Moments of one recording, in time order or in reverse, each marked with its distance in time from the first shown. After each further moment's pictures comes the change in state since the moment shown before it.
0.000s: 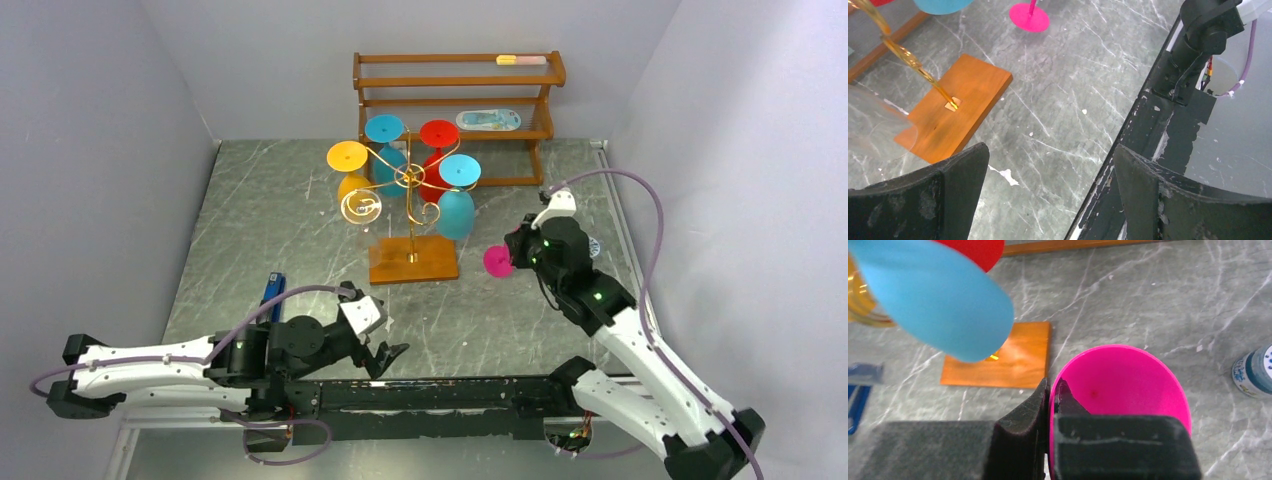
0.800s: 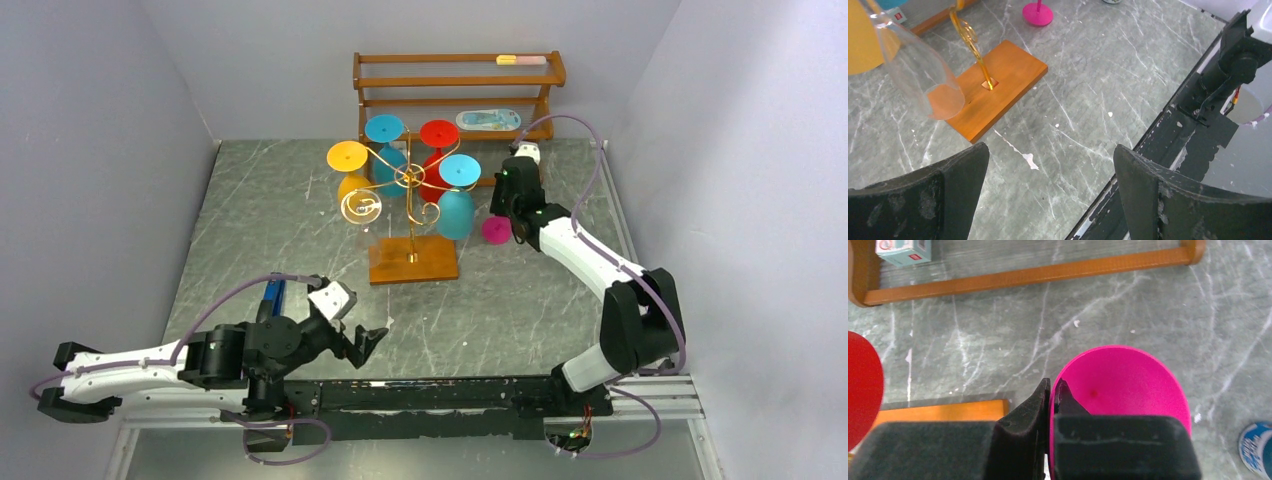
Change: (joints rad) left arm 0.000 -0.121 0.024 -0.164 -0.166 -0.106; right arm -0.183 0.707 0.245 0.295 0.012 -0.074
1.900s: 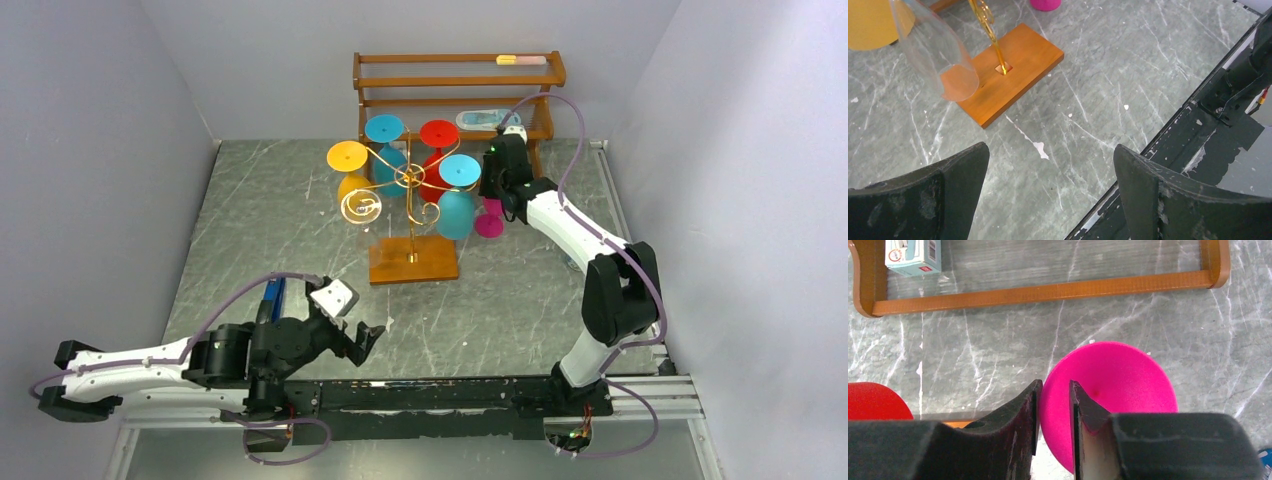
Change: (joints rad) left arm 0.000 0.012 -0.002 -0.048 -0.065 -0.048; right arm 0.001 0.196 0.264 -0.121 -0.039 -0.008
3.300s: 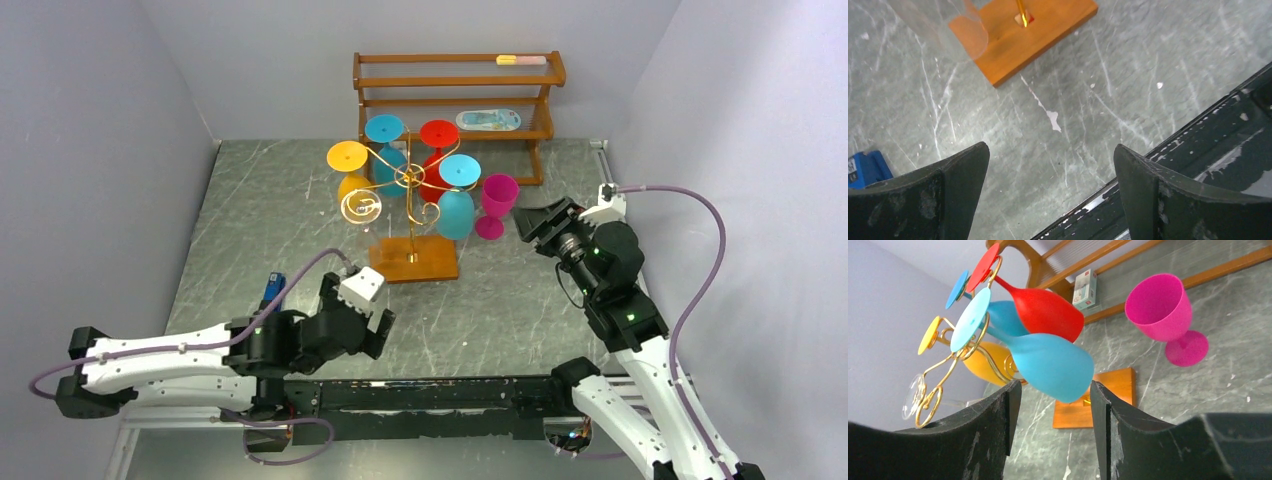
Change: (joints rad) left arm 0.026 0.266 0.170 -0.231 -0.071 -0.238; right arm 0.000 -1.030 -0.467 -0.047 -0.159 0.410
